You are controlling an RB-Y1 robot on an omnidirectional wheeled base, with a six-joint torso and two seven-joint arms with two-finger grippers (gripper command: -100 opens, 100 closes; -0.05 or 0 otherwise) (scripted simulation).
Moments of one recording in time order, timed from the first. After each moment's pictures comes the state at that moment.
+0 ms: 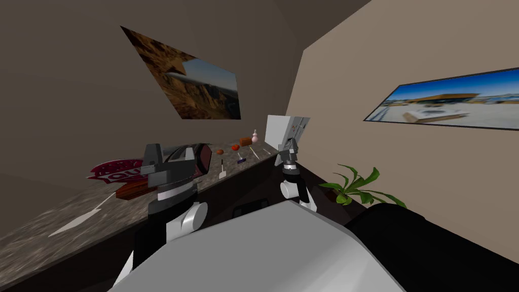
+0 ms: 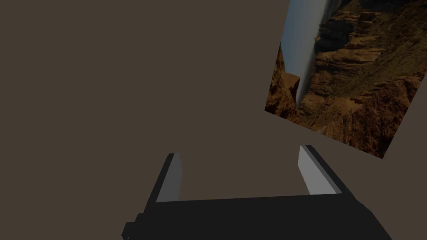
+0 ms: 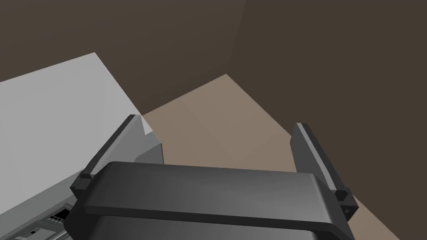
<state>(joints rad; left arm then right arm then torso) 0.48 -0.04 -0.06 -2.38 0.01 -0.51 0.01 0.45 -0.04 0.05 -2.35 -0.10 -0.41 -0.09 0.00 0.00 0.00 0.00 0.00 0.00</state>
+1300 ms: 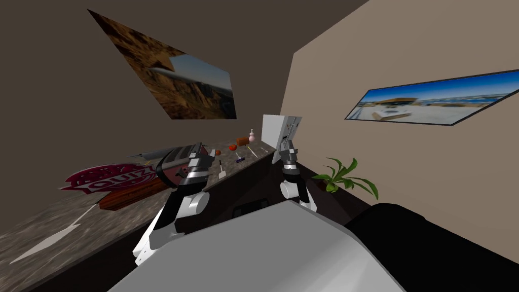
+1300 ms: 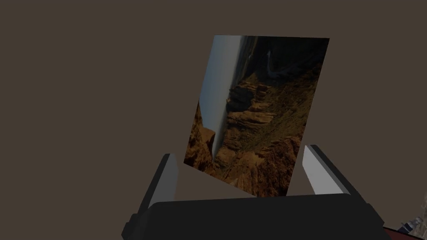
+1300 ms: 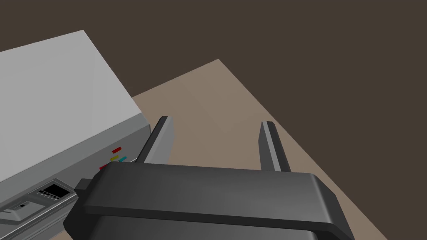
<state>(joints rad) 0.27 0.18 -0.05 -2.19 0.16 -0.23 0.08 0.45 -0.04 0.05 -2.35 -0.10 -0.41 -0.09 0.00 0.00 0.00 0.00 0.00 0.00</state>
